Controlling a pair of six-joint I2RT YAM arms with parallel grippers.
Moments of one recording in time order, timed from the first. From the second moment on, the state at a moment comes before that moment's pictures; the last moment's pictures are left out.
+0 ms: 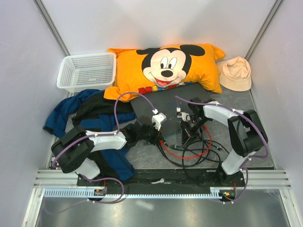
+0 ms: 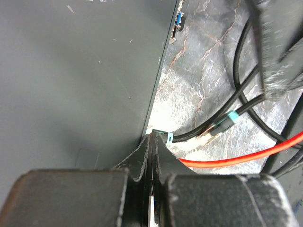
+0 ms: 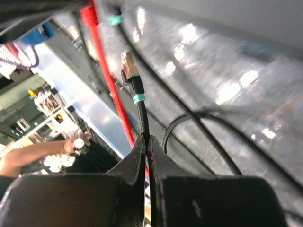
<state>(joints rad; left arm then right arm) -0.89 1.51 0.59 0.33 0.15 -0.21 0.38 1.70 0.98 -0.94 -0.74 0.03</state>
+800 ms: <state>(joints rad) -0.66 1.47 0.82 0.10 0.07 0.00 -0.18 1.45 1.46 -0.86 -0.42 -0.08</state>
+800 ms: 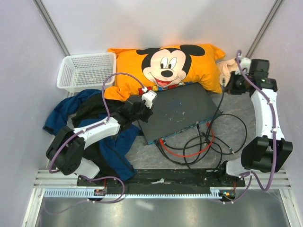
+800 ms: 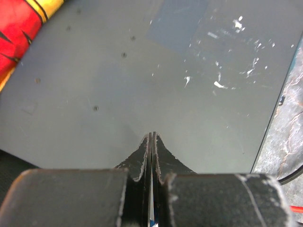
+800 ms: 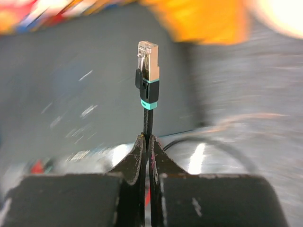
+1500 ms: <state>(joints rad) -0.66 1.46 0.82 0.10 0.11 0.02 -0.36 1.77 1.22 -0.44 0.02 -0.25</state>
